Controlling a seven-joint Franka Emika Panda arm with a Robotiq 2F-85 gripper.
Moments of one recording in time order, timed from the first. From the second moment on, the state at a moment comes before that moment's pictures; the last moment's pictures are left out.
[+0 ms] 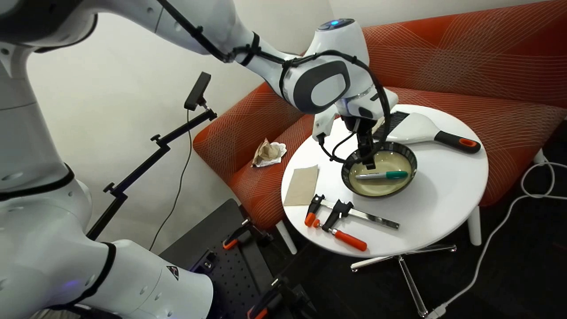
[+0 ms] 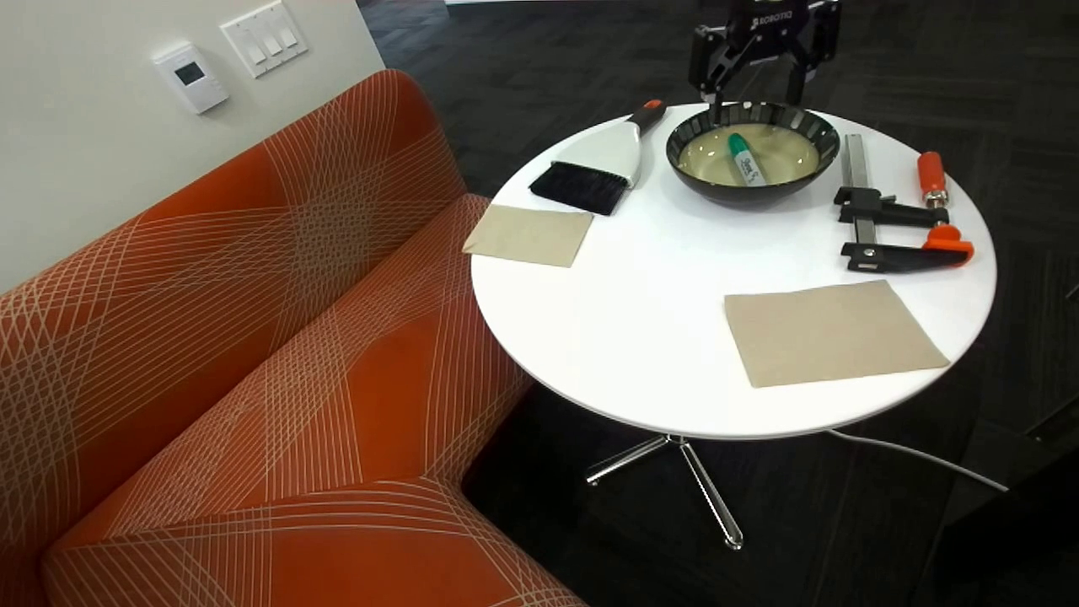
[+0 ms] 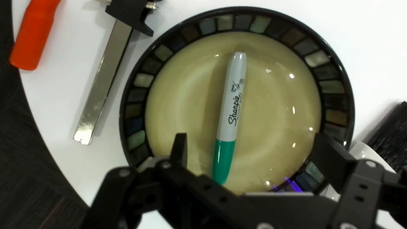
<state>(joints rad) -0.01 0.57 -0.03 -2.06 0.12 2.62 0.61</state>
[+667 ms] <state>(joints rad) 0.00 0.70 -0.06 -1.99 0.14 2.66 0.61</state>
